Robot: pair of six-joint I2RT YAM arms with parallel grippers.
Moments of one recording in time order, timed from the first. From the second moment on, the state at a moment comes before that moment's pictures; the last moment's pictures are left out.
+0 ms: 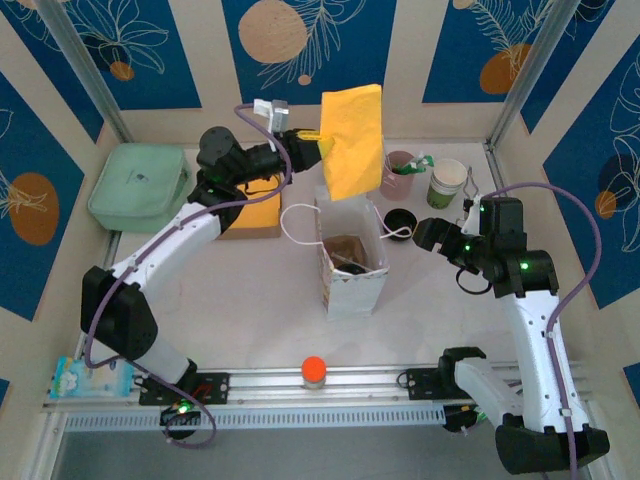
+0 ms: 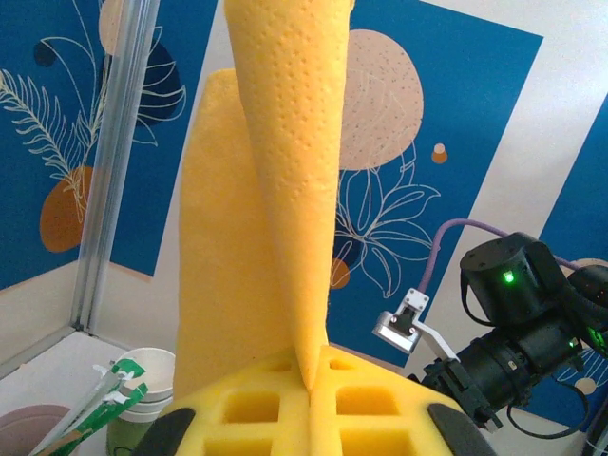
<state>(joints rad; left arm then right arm) -0.51 1.56 1.37 0.52 0.84 -0.54 0.04 0.87 1.11 -1.07 -0.26 0.48</state>
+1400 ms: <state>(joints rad) -0.51 1.56 1.19 0.65 0.93 -0.46 0.04 0.87 1.11 -1.09 -0.26 0.48</state>
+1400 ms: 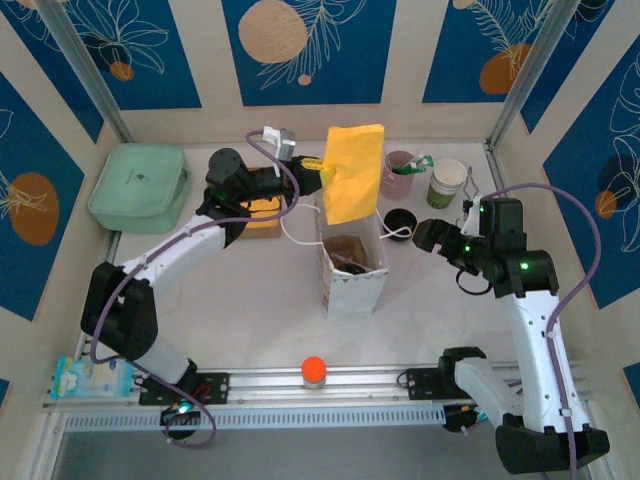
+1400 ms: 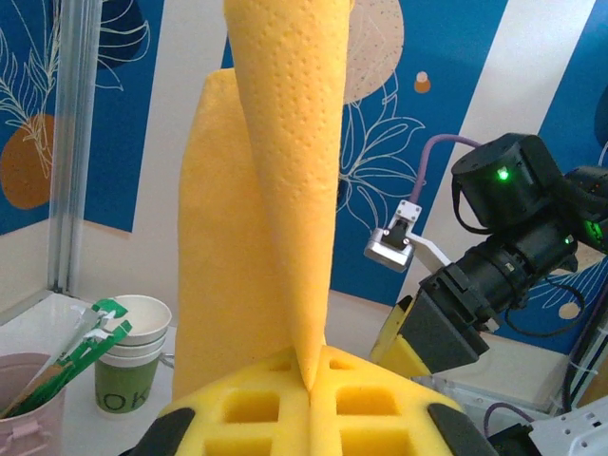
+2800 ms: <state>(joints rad) -0.51 1.53 1.04 0.63 0.84 -0.25 0.05 0.85 1.11 -1.09 -0.29 0.51</state>
